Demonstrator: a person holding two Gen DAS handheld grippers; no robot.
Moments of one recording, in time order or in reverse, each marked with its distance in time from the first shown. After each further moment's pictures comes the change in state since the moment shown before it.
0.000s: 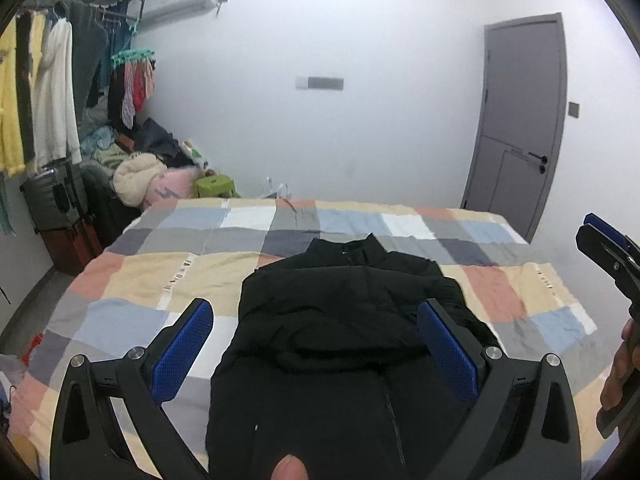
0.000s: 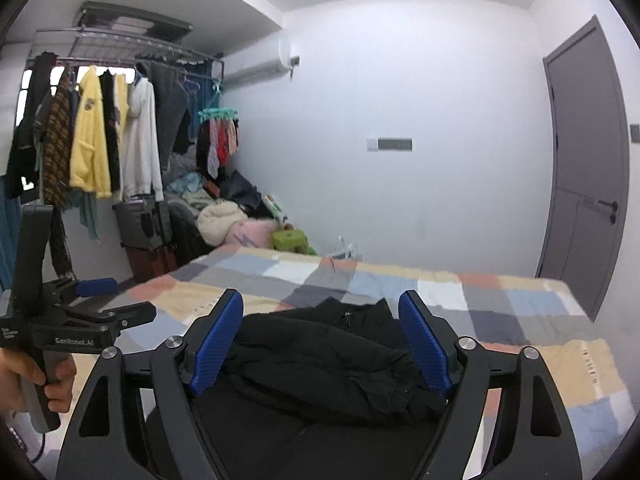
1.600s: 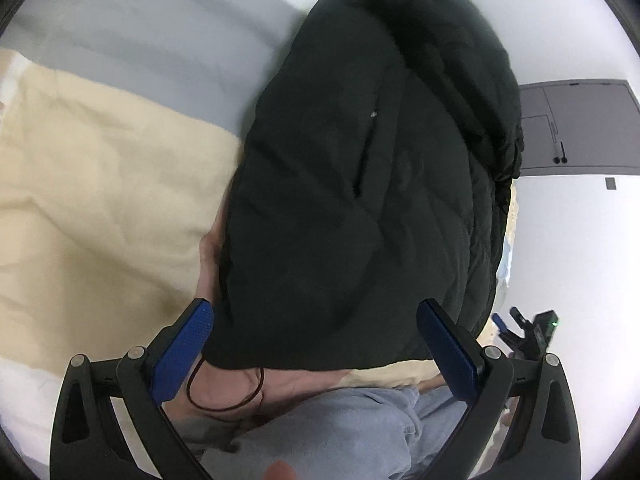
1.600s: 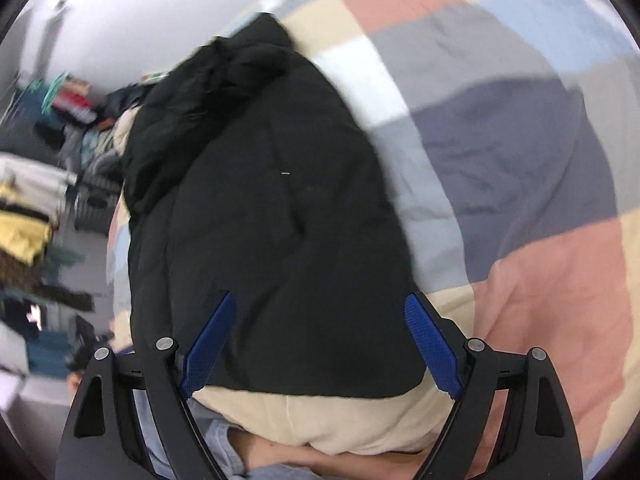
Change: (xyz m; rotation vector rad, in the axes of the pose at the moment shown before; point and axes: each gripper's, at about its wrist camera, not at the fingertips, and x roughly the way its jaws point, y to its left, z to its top) left arm 0.118 0.199 -0.271 -0.649 0.924 -0.347; right arm -0.016 -0.197 -0.287 0.819 0.824 -0.011
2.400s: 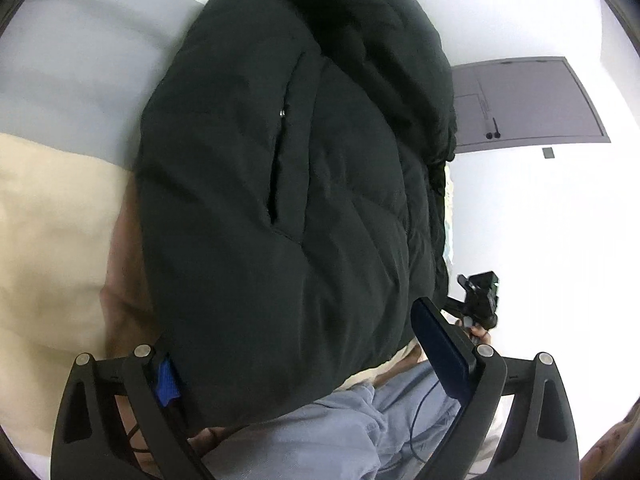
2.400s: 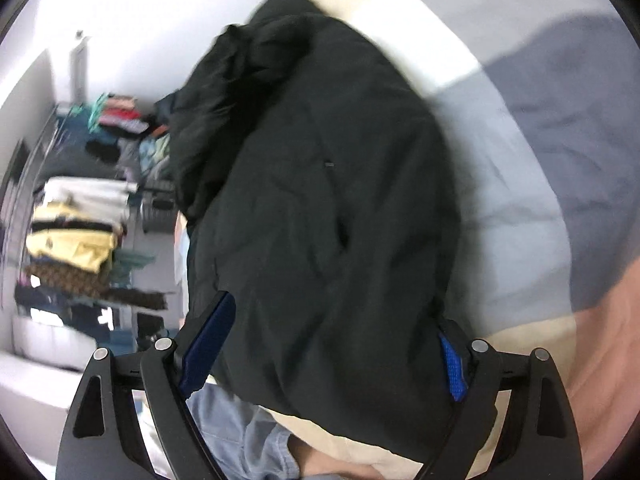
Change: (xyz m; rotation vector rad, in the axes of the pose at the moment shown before) left arm 0.024 -0.016 0.012 0.132 0.003 -0.242; right arm 0.030 -0.013 0.010 0.018 0.066 0.302
